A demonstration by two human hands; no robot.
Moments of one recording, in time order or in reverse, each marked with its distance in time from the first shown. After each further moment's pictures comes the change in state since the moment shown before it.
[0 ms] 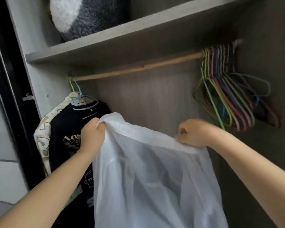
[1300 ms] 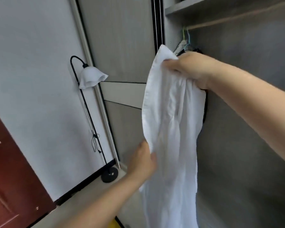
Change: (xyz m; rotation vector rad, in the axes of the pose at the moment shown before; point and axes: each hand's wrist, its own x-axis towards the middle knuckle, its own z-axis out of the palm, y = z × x) left_hand -0.330 -0.039 -0.341 0.559 -0.348 -0.461; right_hand -0.243 -0.339 -0.026 1.019 -0.090 -0.389
